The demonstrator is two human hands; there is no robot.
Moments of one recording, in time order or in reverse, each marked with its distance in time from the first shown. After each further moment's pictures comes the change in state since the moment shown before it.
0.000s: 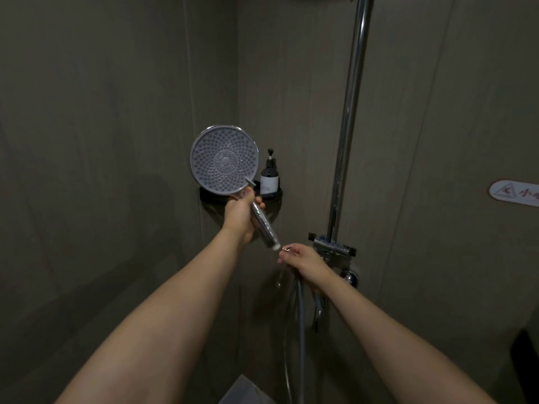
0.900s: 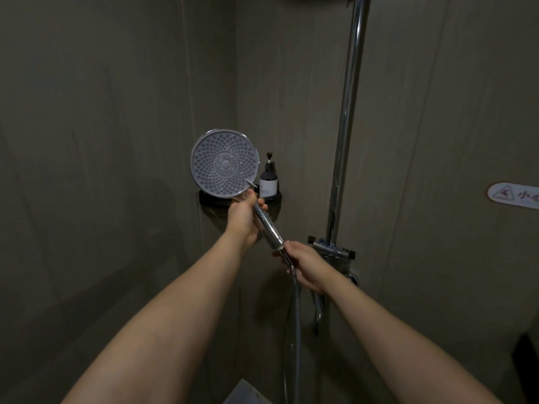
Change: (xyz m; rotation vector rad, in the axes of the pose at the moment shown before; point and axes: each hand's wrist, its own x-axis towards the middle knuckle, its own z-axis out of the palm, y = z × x) left_hand -0.009 -0.001 0.010 -0.003 -0.012 -0.039; right_hand 0.010 -0.005 -0.001 0.302 0.009 0.086
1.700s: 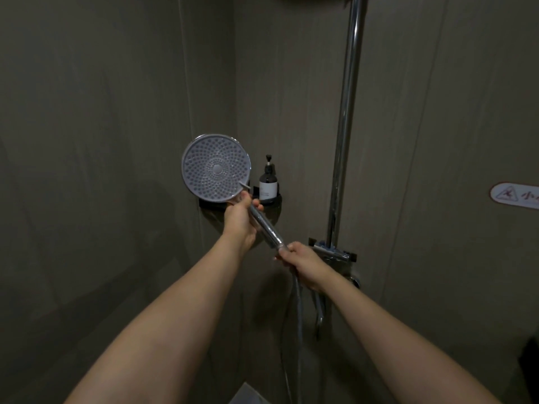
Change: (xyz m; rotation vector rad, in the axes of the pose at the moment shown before) left_hand 0.006 0.000 0.005 -0.094 0.075 -0.006; right_hand -0.001 -0.009 -0.006 -0.277 -0.028 -0.033
